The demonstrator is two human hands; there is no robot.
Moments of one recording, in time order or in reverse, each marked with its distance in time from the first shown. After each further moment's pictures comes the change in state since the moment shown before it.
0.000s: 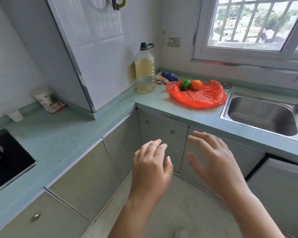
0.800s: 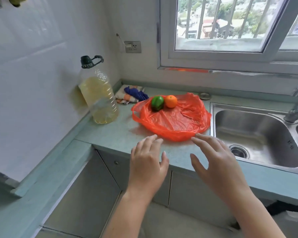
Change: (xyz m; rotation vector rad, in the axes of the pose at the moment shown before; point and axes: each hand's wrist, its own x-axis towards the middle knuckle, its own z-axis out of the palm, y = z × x) left_hand 0.294 -0.045 0.228 -0.104 -0.200 0.124; right_hand 0.226 0.210 0.108 -0.152 0.052 0.194
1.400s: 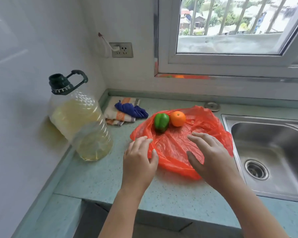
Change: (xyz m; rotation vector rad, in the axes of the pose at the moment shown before) left_hand 0.187 -0.165 0.080 -0.211 -0.139 -0.049; right_hand 0.180 0.013 0.145 -0.050 -0.059 0.130
